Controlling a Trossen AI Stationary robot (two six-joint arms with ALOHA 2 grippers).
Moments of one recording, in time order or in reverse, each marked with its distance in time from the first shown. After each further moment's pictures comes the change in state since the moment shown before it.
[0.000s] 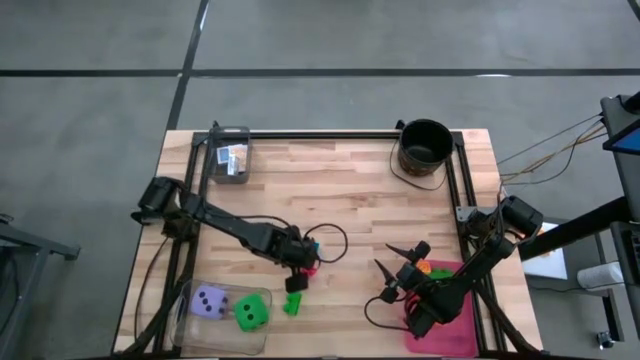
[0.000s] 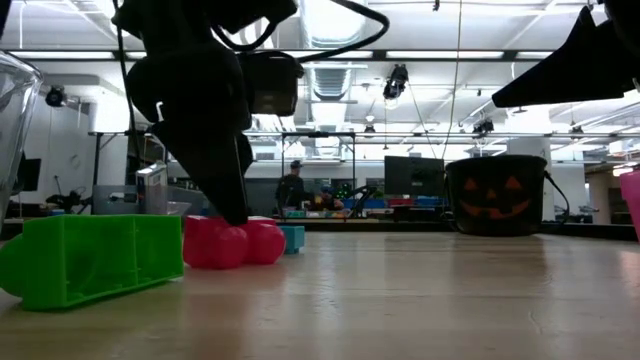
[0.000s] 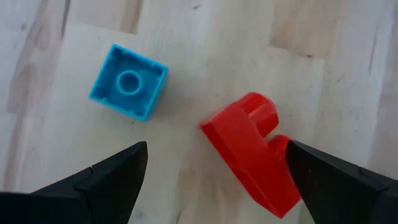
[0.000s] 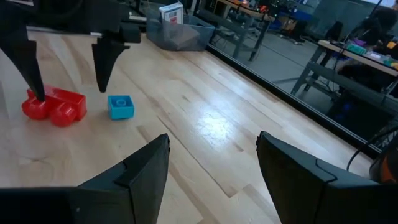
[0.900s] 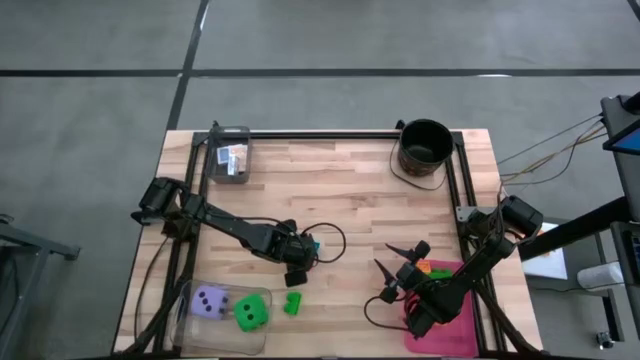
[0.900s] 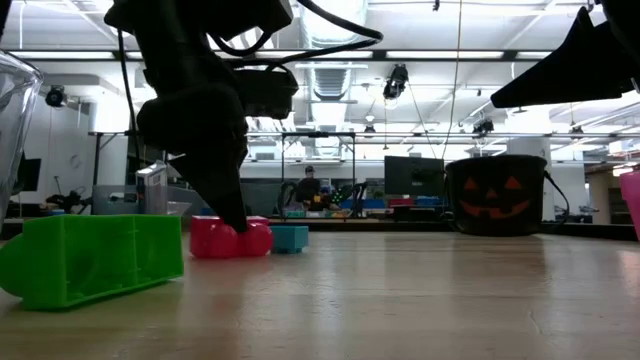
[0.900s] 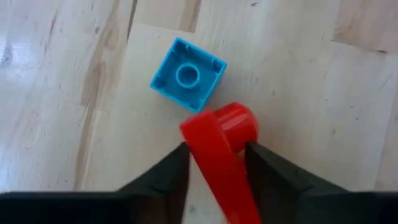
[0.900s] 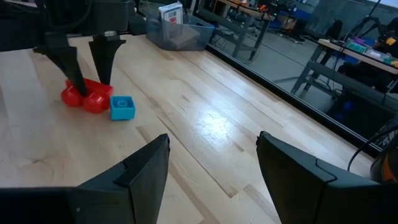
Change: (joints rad) left arm 0.002 0.019 0.001 -0.069 -0.159 0.005; right arm -0.003 0.000 0.000 0.007 -0.001 0.000
